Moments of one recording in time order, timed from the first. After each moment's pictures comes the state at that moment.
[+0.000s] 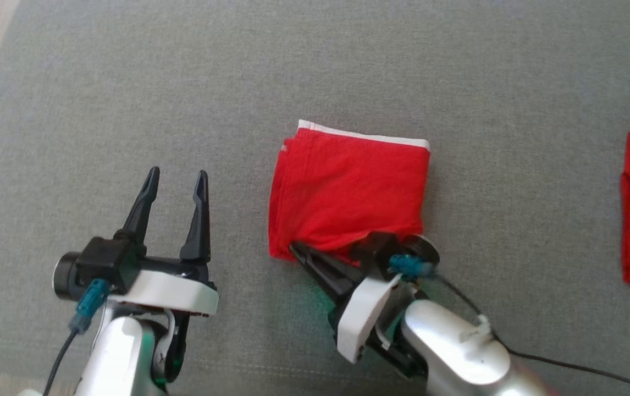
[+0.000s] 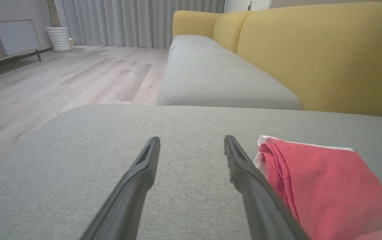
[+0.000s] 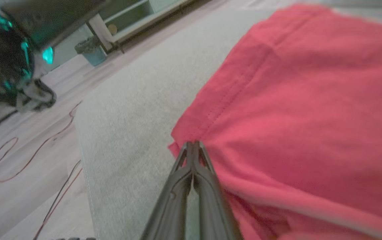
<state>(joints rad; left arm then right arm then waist) -0.14 0.07 -0.20 0.10 -0.15 0.01 -0.26 -0.46 -0.07 0.88 0.51 0.43 0.12 -0.05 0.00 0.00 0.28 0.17</state>
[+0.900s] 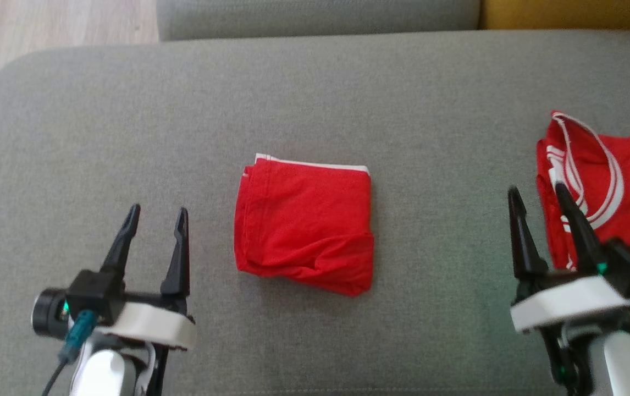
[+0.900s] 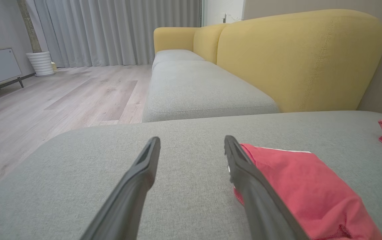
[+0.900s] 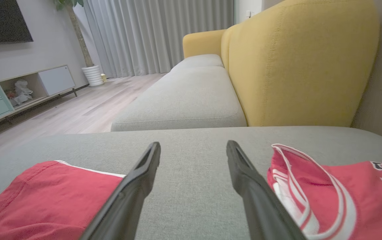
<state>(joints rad) -0.05 0.12 -0.18 0.10 -0.12 0.01 -0.26 -0.03 -0.07 0.03 -0.02 0.16 0.12 -0.02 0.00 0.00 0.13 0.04</state>
